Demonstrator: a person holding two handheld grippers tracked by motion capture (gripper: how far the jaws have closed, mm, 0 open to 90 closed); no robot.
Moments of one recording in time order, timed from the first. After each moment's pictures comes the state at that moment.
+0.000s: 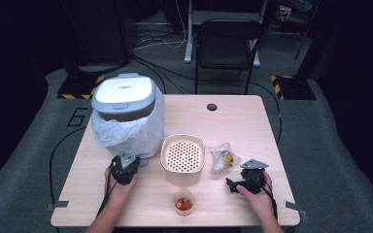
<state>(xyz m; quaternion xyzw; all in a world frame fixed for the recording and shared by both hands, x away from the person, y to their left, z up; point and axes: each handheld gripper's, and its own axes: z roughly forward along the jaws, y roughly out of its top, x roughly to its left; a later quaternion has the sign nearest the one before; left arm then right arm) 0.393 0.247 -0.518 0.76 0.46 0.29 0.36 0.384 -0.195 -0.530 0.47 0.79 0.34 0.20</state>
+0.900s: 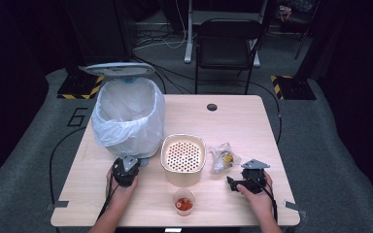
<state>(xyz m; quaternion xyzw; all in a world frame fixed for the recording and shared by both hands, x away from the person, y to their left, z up) 0.390 0.244 -0.527 0.76 0.45 0.31 0.36 0.382 -0.196 -0.528 0.48 0.79 0.34 0.20</state>
